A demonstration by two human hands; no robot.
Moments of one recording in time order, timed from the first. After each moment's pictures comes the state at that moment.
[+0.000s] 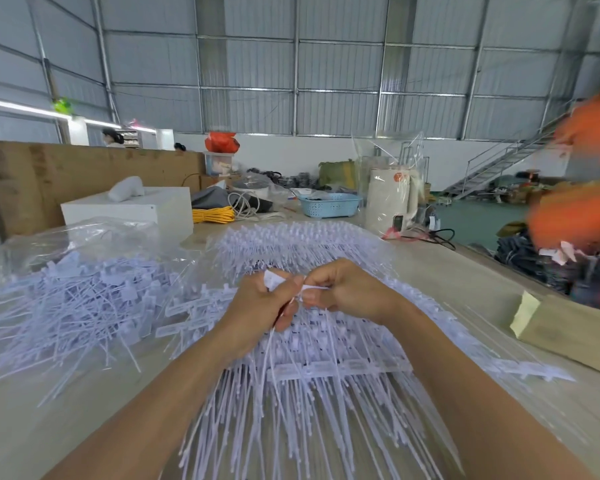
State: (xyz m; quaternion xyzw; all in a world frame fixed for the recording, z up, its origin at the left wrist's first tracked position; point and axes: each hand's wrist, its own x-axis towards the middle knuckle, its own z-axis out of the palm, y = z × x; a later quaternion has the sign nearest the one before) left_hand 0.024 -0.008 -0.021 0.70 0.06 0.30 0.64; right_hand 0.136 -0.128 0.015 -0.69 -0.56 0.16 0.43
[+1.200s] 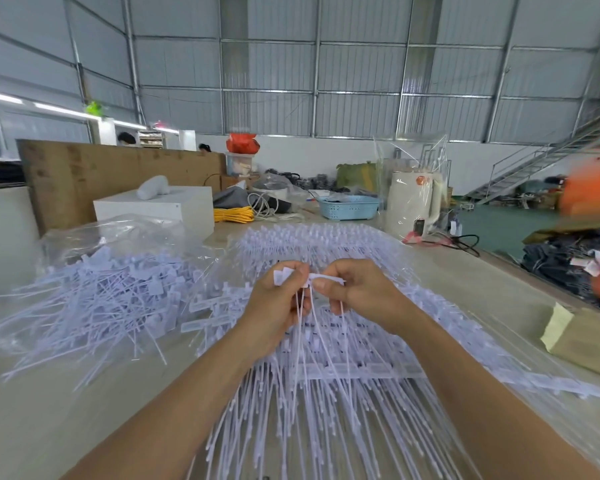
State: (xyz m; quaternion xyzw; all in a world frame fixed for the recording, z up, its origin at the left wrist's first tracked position) left_hand 0.025 -0.007 -0.018 0.60 0.10 0.34 0.71; right_hand 0.128 -0.116 0.007 -0.68 -0.52 0.11 0.51
